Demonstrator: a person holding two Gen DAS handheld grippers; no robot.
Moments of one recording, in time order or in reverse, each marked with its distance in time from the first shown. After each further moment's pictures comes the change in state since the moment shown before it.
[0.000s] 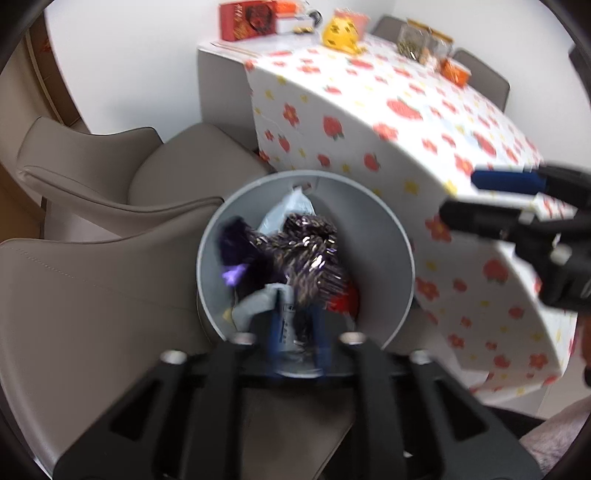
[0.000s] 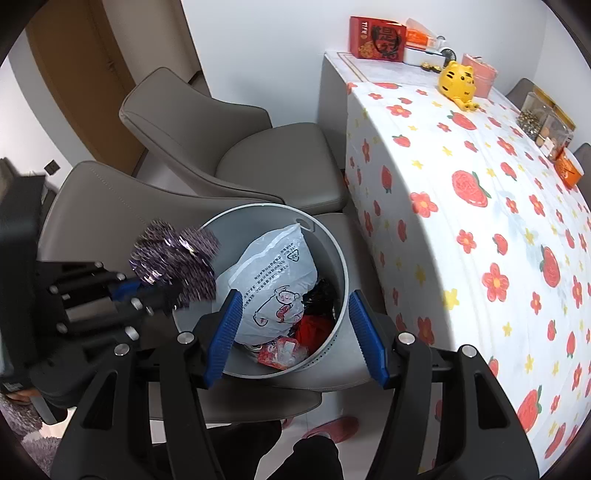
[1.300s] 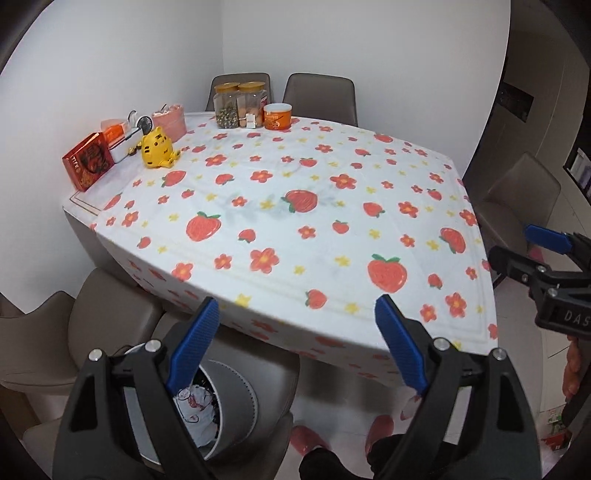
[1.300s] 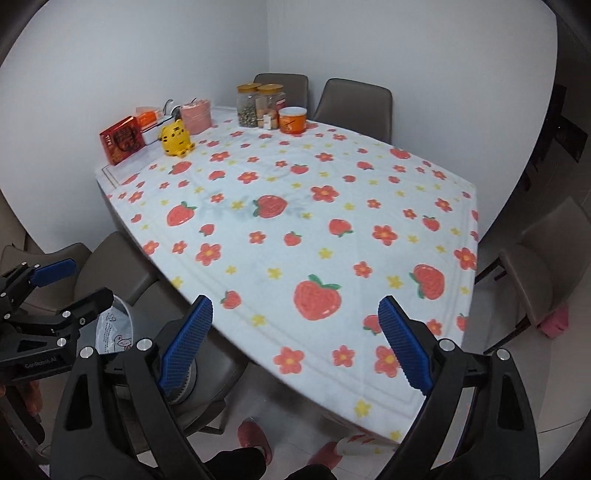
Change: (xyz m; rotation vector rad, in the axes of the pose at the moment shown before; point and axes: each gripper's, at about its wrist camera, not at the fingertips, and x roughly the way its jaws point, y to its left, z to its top) left arm -0.108 -0.237 0.075 0.444 -0.228 -0.254; right arm -0.234 -0.158 -0.161 0.663 -0.243 -0.575
